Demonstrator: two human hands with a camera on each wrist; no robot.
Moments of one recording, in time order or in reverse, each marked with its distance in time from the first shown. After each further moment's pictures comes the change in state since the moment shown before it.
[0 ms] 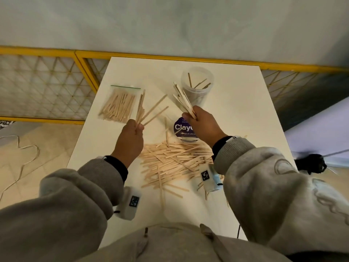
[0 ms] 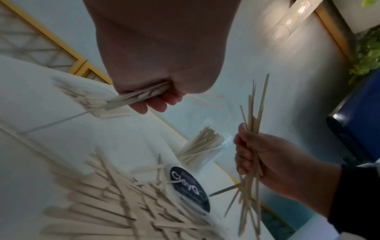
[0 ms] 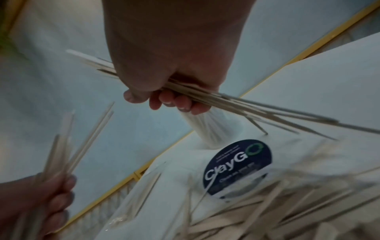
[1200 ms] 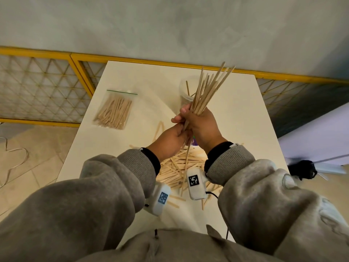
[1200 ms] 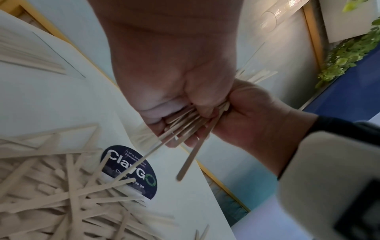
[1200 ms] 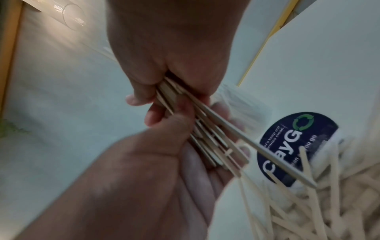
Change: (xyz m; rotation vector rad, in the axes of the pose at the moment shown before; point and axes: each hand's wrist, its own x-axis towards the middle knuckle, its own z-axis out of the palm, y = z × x) left_hand 0.005 0.082 0.063 -0.222 -0.541 0.087; right_hand 0.002 -0.038 -0.004 0.929 0.023 0.073
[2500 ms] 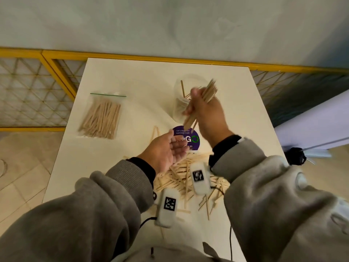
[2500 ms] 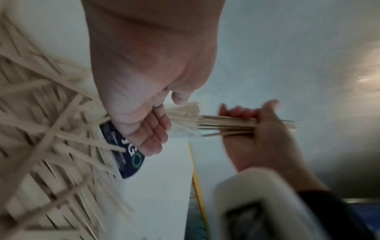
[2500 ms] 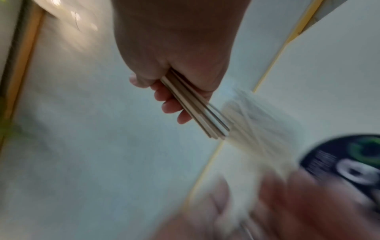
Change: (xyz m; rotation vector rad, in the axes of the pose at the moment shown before) left_hand 0.032 -0.017 -0.014 -0.904 0.093 -0.613; right_hand 0.043 -0.020 0.003 -0.275 0.246 -0.149
